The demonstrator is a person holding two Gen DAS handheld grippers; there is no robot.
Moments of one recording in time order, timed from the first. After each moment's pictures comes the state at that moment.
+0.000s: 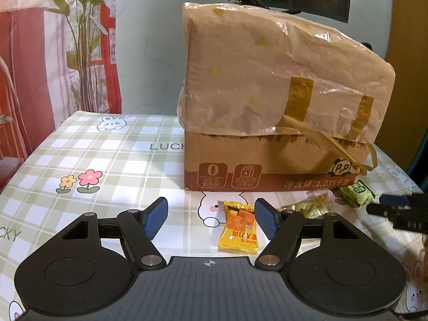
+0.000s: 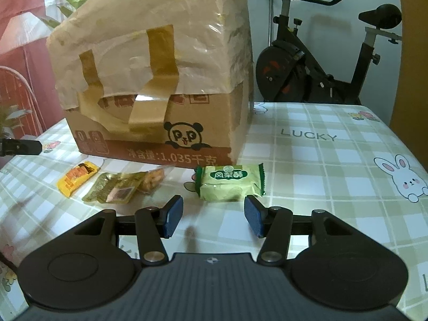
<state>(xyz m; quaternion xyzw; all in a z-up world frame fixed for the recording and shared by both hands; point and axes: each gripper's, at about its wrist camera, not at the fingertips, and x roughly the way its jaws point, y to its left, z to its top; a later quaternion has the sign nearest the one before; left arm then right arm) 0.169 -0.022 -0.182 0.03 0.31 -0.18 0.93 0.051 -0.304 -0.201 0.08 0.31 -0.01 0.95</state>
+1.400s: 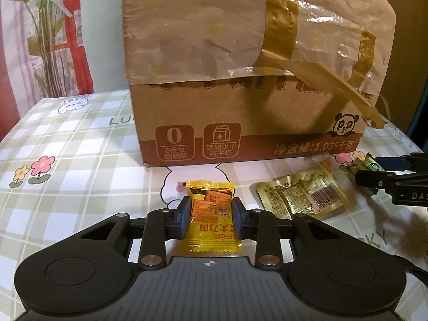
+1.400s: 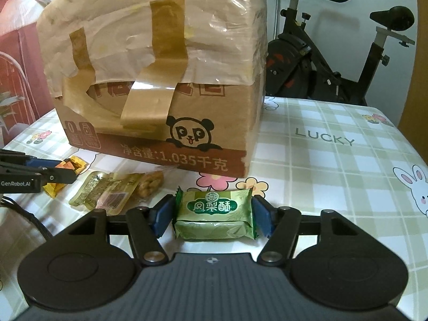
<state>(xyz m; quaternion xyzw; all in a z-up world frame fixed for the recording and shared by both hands) 0.194 -0.060 -0.233 0.07 0.34 -0.22 0.91 0.085 -0.292 -0.216 0.06 0.33 0.00 0.94</state>
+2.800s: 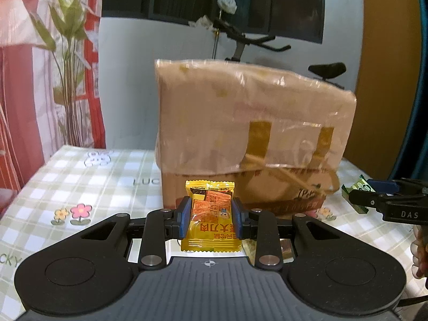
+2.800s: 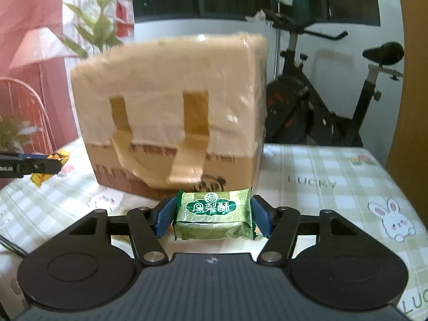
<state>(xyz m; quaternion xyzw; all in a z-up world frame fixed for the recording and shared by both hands) 0.140 -0.030 -0.148 0.03 0.24 -0.22 0.94 0.036 -0.279 -0.148 0.05 0.23 0.00 0.97</state>
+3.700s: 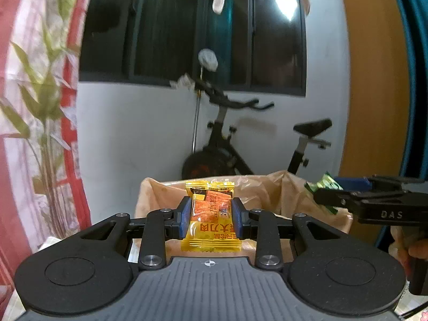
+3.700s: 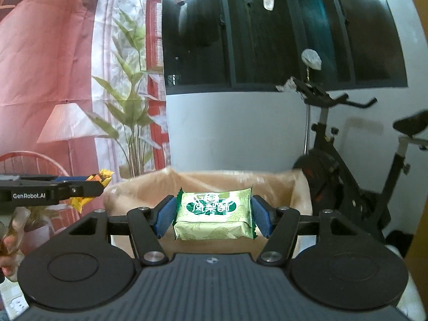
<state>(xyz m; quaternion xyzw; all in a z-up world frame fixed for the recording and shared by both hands) 0.215 -0.074 -0.043 0.03 0.13 -0.26 0.96 0.104 -0.281 -0.021 0.04 0.10 0.06 0.99</state>
